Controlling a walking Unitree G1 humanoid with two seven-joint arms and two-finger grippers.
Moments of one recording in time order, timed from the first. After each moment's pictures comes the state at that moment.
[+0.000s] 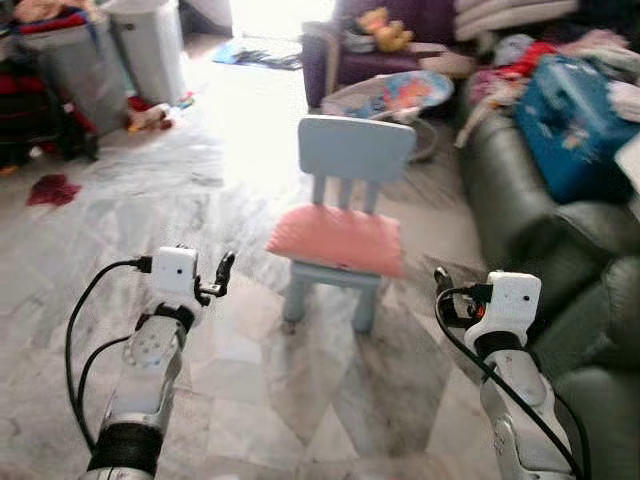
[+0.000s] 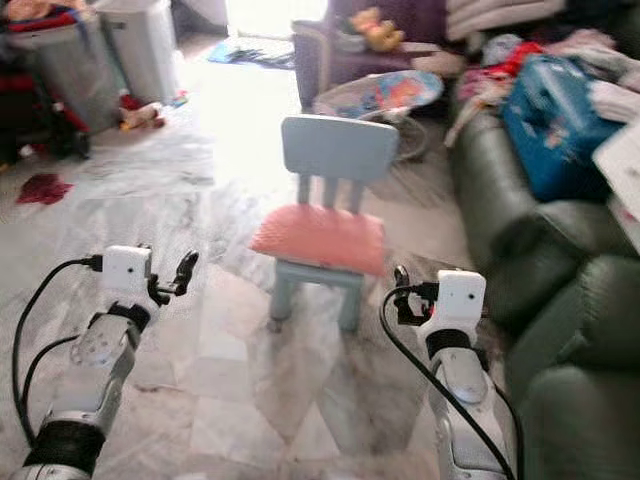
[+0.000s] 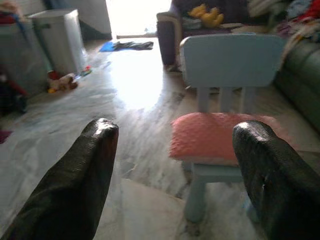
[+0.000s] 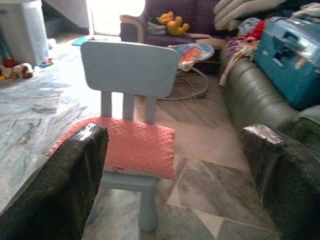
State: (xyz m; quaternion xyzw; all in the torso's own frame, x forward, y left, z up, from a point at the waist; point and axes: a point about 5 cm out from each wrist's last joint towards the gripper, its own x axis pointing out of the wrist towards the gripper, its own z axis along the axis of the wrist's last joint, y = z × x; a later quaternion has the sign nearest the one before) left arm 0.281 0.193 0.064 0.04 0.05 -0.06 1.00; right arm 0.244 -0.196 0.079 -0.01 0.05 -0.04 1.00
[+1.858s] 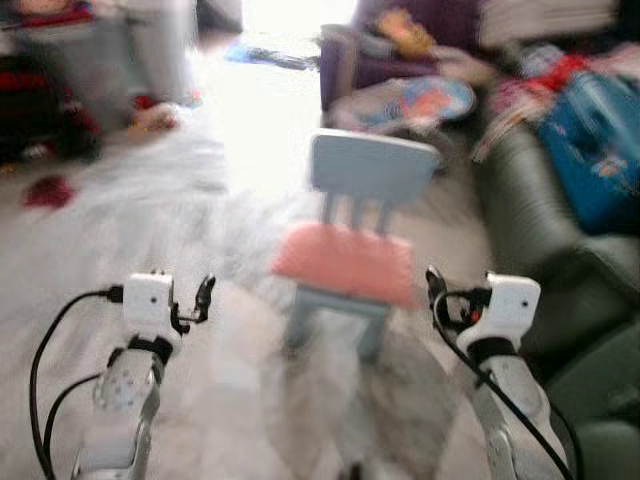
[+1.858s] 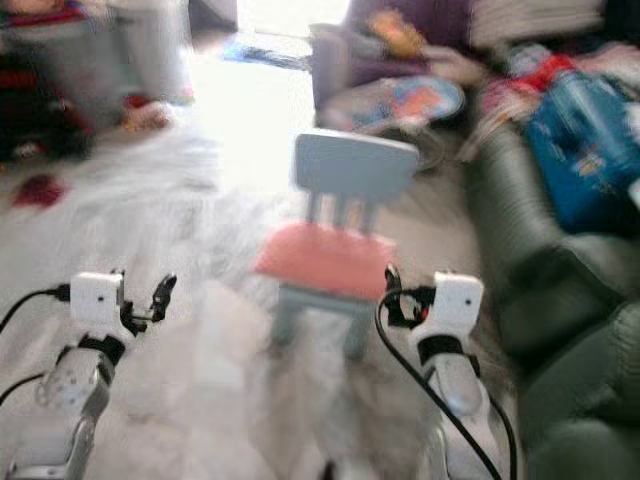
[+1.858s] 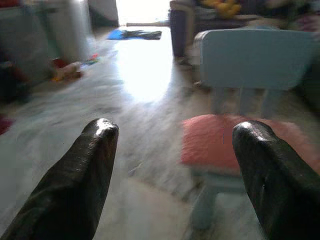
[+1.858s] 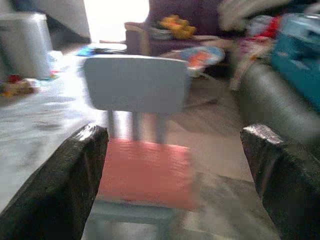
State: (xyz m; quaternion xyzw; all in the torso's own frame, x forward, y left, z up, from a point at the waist) left arm 0.240 0.192 0.065 0.02 0.07 -0.05 1.00; right arm 0.229 -0.192 0.081 0.02 0.05 -0.03 1.00
